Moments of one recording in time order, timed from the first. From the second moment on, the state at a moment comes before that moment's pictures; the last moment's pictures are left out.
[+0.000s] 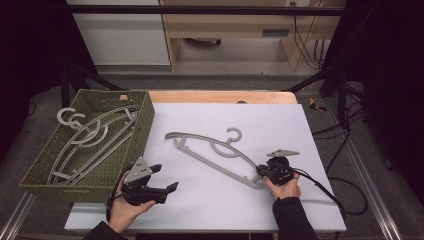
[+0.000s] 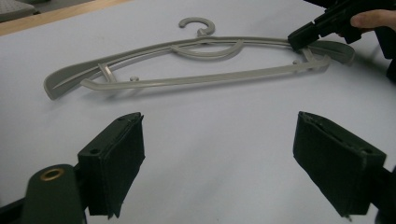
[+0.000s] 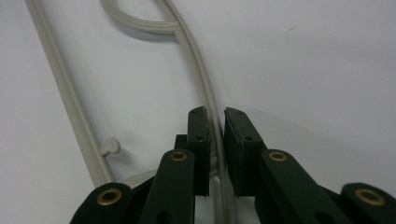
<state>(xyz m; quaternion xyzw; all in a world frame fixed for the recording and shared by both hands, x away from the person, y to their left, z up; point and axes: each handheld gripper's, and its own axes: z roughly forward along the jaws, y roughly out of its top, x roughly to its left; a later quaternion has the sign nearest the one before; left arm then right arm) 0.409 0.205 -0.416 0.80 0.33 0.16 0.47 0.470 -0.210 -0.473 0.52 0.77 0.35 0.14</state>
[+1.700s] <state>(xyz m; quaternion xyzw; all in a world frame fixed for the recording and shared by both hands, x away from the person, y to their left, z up) 0.409 0.206 -0.417 0.80 0.34 0.16 0.46 0.426 -0.125 -0.489 0.28 0.86 0.43 0.03</state>
